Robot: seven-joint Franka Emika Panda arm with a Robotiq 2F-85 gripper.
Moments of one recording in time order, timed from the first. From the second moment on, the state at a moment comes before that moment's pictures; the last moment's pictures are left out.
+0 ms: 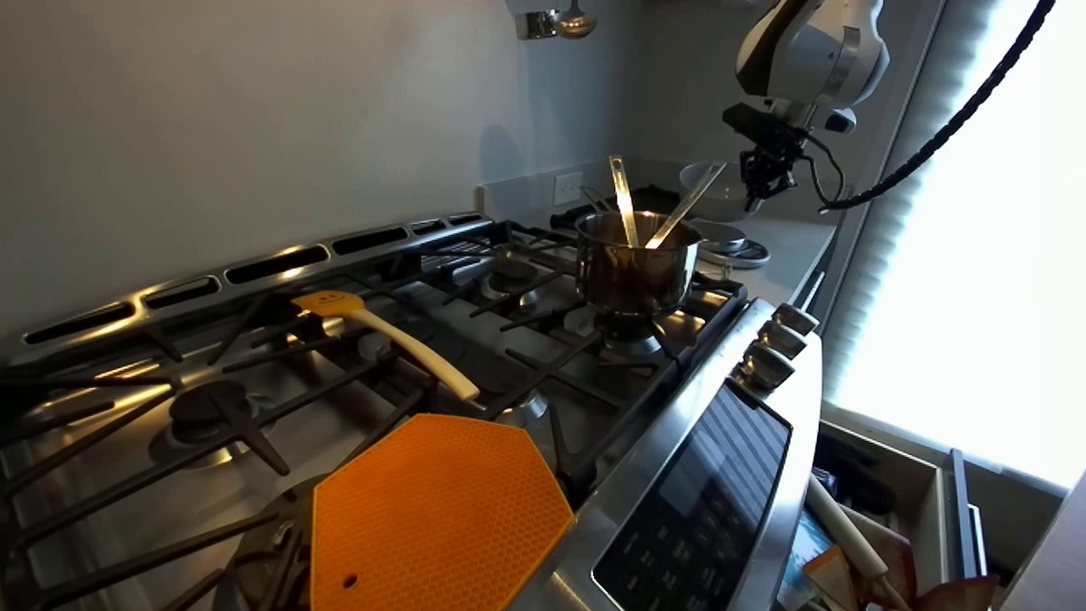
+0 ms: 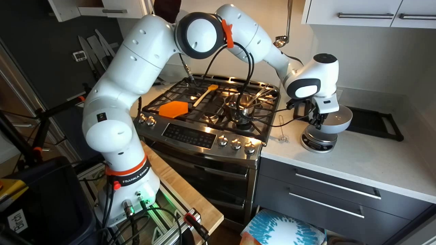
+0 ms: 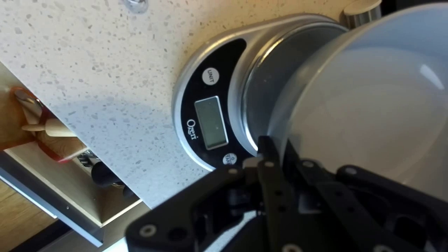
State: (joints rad) arm -0.28 0.75 -0.30 -1.52 0.45 2.54 0.88
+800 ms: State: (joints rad) arm -0.31 0.78 -0.27 -1.49 0.45 2.50 0.91
